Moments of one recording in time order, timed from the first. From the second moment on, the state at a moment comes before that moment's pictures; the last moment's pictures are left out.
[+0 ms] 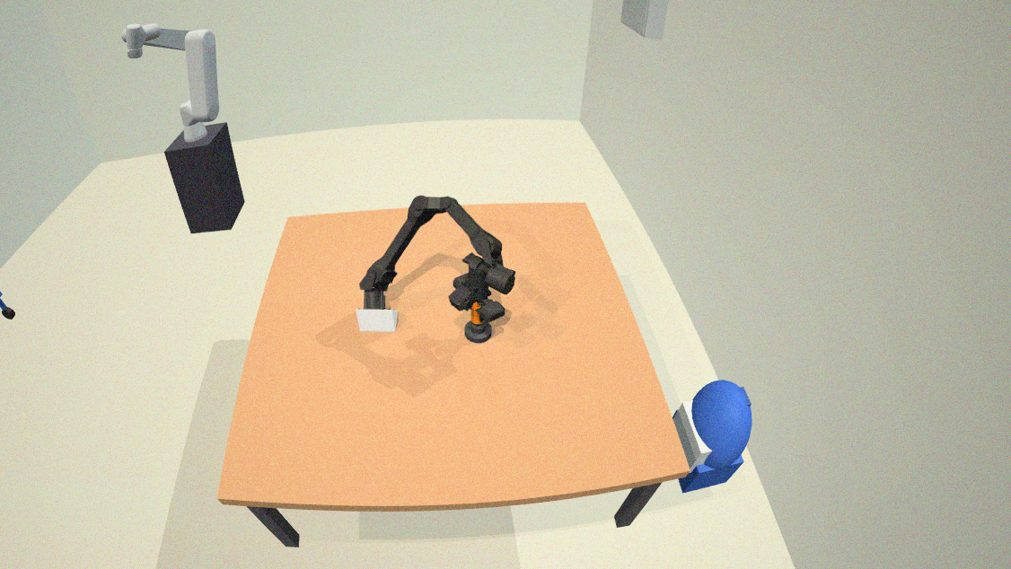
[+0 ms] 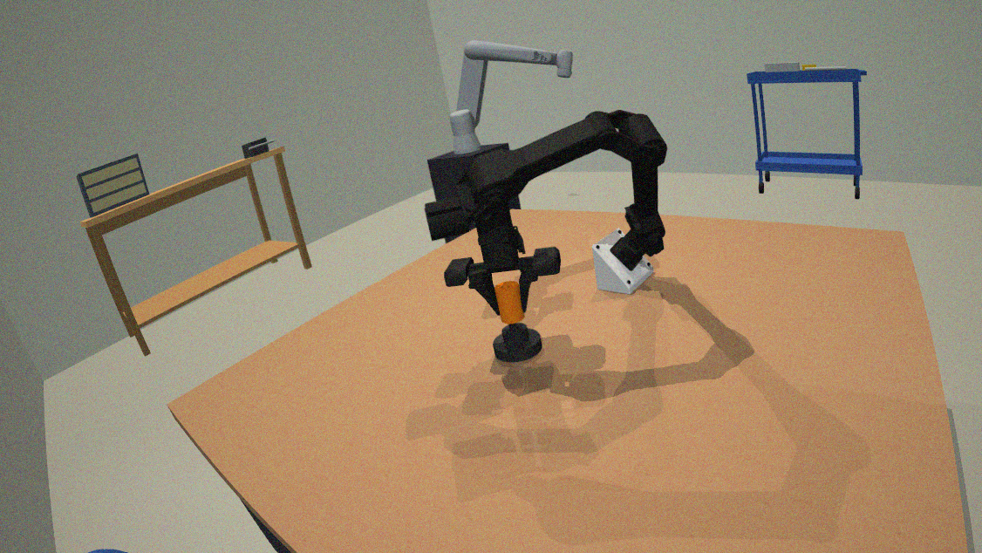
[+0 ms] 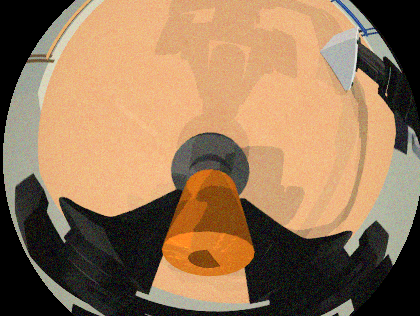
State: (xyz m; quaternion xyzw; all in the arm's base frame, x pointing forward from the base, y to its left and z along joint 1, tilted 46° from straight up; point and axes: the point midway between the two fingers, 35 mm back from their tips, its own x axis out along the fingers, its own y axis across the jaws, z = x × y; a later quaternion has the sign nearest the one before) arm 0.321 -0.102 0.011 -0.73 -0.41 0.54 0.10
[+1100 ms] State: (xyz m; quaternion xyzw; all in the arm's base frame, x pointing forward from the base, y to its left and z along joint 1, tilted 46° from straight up) arm 0.318 -0.100 0.012 -0.73 -0.40 0.54 0.12
